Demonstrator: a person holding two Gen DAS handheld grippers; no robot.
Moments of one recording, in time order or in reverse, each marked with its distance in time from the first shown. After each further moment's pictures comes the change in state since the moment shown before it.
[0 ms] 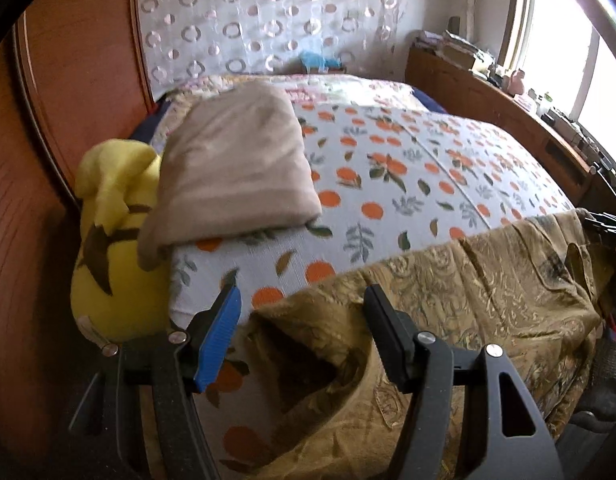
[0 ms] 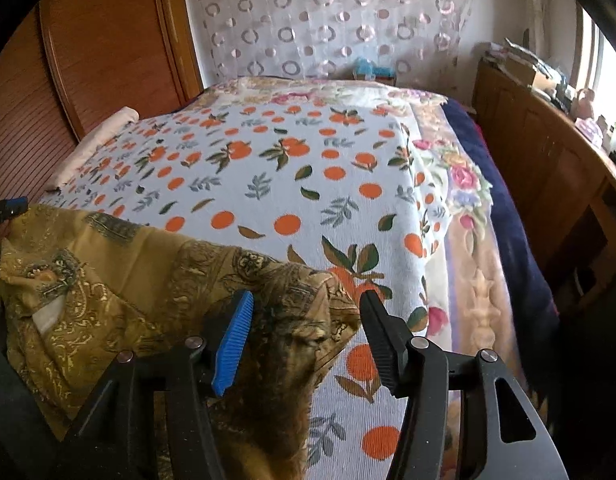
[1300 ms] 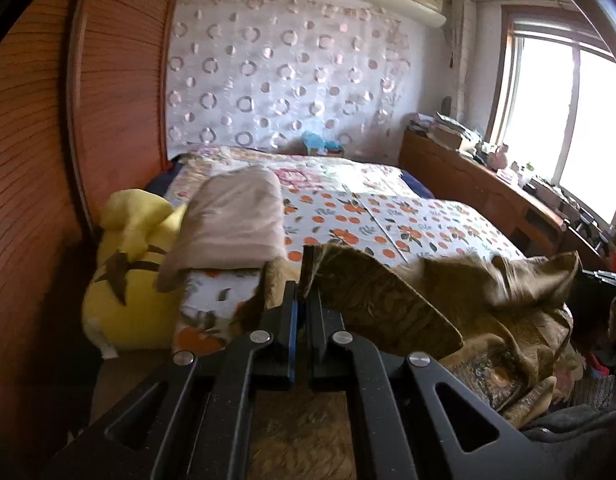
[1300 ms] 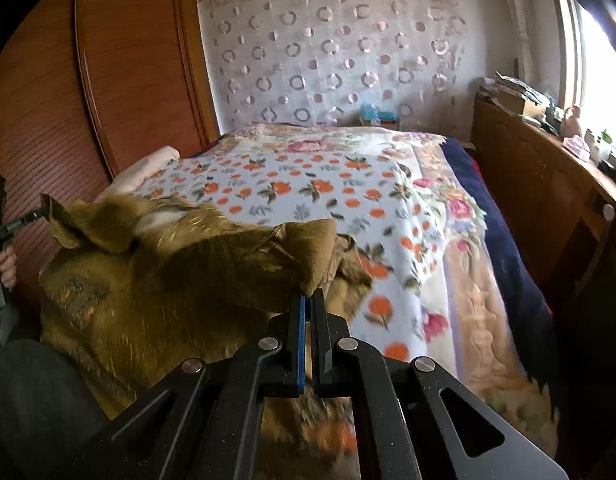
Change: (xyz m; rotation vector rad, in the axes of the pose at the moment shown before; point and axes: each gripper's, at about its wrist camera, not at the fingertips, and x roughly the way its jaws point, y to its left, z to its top) left arm -0.113 -0.018 -0.038 -0.084 -0.337 -0.016; right arm -0.100 0.013 -0.084 0.003 -0.193 0.029
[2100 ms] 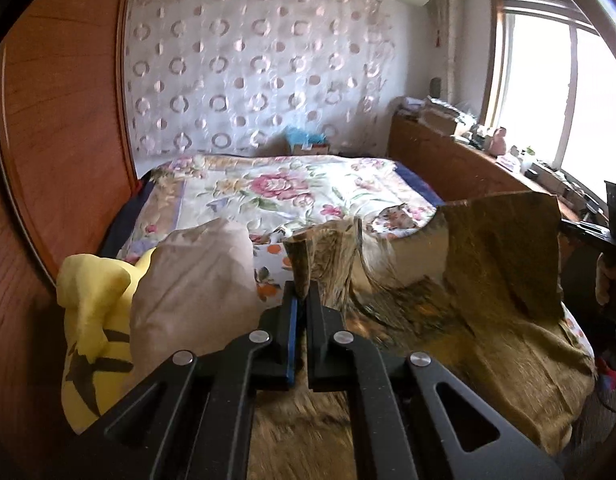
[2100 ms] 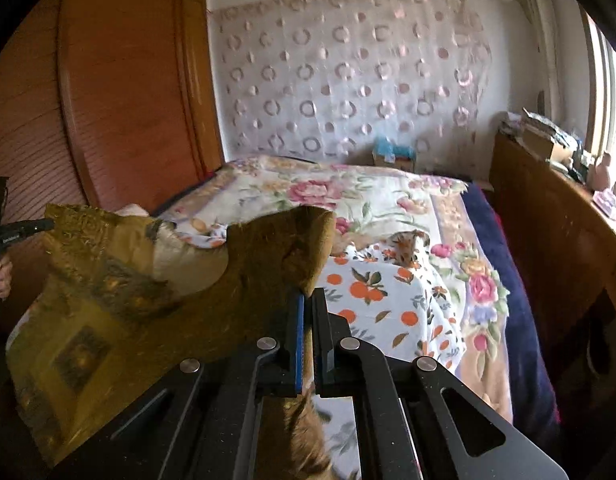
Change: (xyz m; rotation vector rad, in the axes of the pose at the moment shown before) left arm 0.123 -0.022 0.106 0.096 0.055 -0.047; right arm 0.132 0.008 0.165 -0.073 -0.093 0.031
